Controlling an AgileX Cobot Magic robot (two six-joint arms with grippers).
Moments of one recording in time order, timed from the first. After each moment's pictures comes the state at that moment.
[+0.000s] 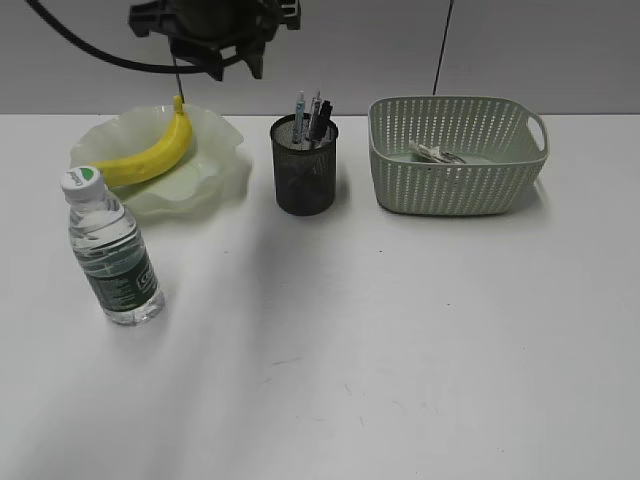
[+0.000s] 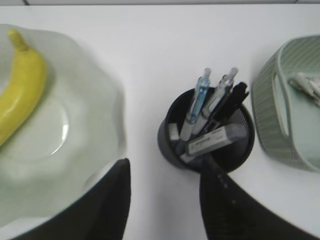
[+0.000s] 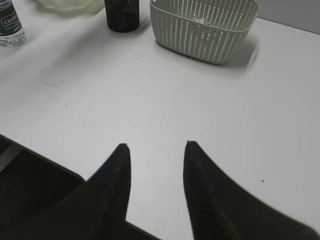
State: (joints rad) left arm -0.56 2.05 -1.96 0.20 1.00 -0.57; right arm 0.63 -0.01 -0.51 -0.13 1.04 0.09
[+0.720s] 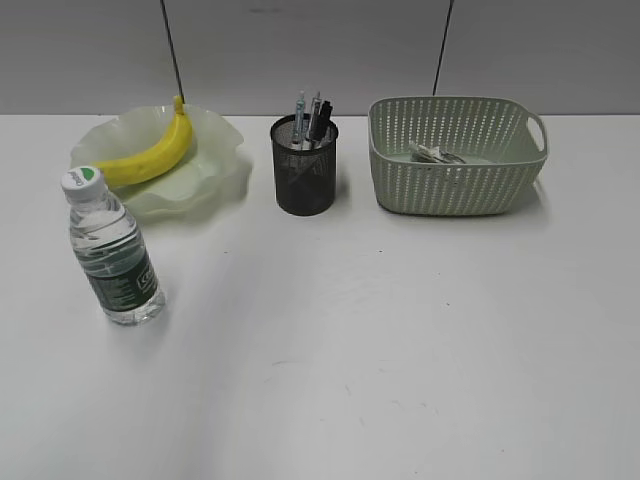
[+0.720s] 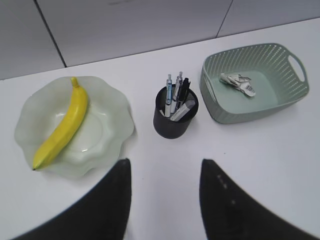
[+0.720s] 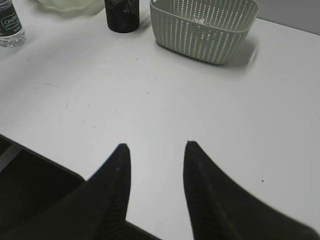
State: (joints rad) left arm -0.59 1.50 -1.86 0.14 1.21 -0.33; right arm 0.63 -0.01 -0.51 -0.13 1.04 0.09
